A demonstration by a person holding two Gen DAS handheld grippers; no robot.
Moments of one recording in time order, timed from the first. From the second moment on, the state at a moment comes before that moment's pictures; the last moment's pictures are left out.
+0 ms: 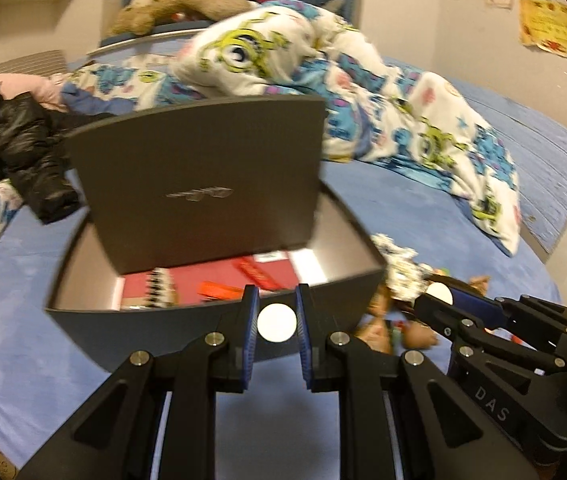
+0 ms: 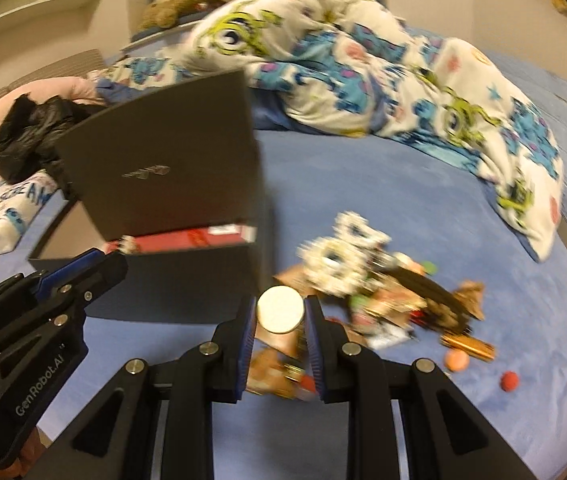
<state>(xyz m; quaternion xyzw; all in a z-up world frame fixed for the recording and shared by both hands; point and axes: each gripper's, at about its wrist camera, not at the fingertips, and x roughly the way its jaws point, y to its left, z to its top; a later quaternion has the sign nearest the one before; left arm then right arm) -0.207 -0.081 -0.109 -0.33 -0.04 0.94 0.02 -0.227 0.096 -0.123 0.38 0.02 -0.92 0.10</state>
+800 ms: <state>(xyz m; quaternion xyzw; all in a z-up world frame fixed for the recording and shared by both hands) -0.222 -0.183 -0.120 -0.34 -0.06 0.94 -0.04 -0.250 -0.040 -0.113 0.37 0.07 -0.91 0.17</state>
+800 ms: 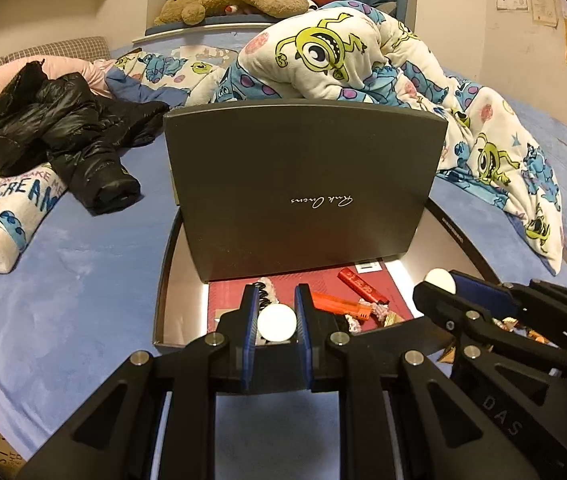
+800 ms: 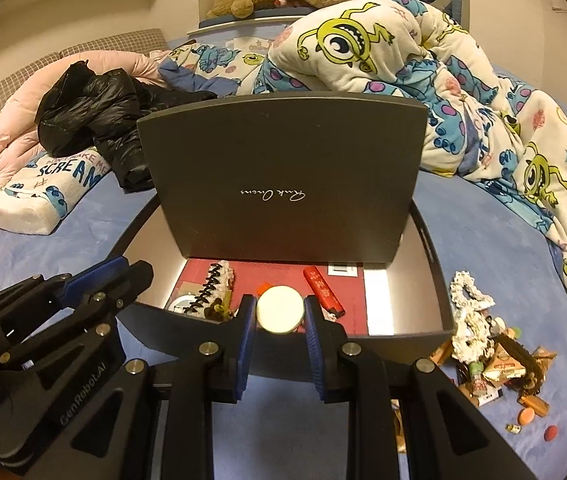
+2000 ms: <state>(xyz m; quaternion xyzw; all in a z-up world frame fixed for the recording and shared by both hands) -0.257 -0.216 -0.144 -0.34 -0.05 0.93 -0.10 -0.296 -0.041 -0.136 0.38 0.06 -0.91 0.15</state>
